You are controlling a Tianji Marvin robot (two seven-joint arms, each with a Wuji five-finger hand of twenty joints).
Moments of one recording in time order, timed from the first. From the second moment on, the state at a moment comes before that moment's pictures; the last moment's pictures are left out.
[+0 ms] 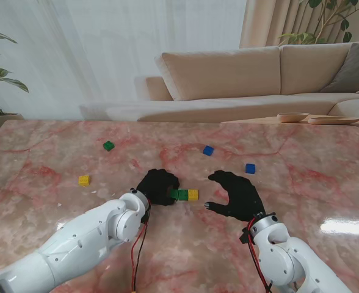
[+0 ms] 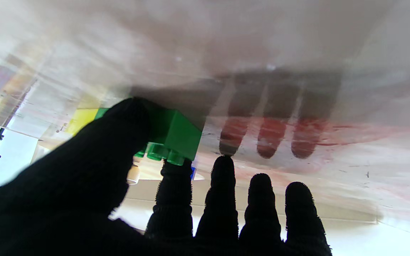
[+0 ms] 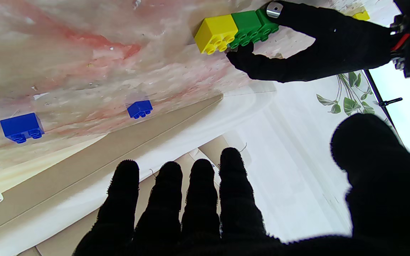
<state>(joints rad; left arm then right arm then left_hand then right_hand) 1.06 -1.21 -0.53 -1.07 0.63 0.09 0.16 -1.73 -1.10 1.25 -1.65 -0.80 -0.08 -0.18 0.54 -0.50 0.88 -0.13 0.30 -0.09 0.97 0.83 0.34 0.03 0.35 0.34 0.12 0.05 0.26 0.45 -0.04 0.04 0.36 0.54 0.20 -0.42 0.70 -0.08 0.35 -0.01 0.16 0.59 0.32 -0.08 0.19 0.28 0.28 -0.11 0.13 0.33 0.07 -0.04 0.49 0.60</state>
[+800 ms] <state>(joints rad) 1.06 -1.21 -0.53 -1.07 0.63 0.08 0.16 -1.73 -1.10 1.25 -1.65 -0.80 -0.09 -0.18 0.49 -0.50 0.88 -0.13 0.28 -0.08 0.95 0.83 0.33 0.04 0.35 0.34 0.12 0.06 0.26 0.45 -0.04 0.04 0.34 0.56 0.20 -0.42 0.70 -0.08 0.35 -0.01 0.16 0.59 0.32 -0.08 0.19 0.28 0.28 -0.11 0.13 0.33 0.07 -0.04 0.49 0.60</state>
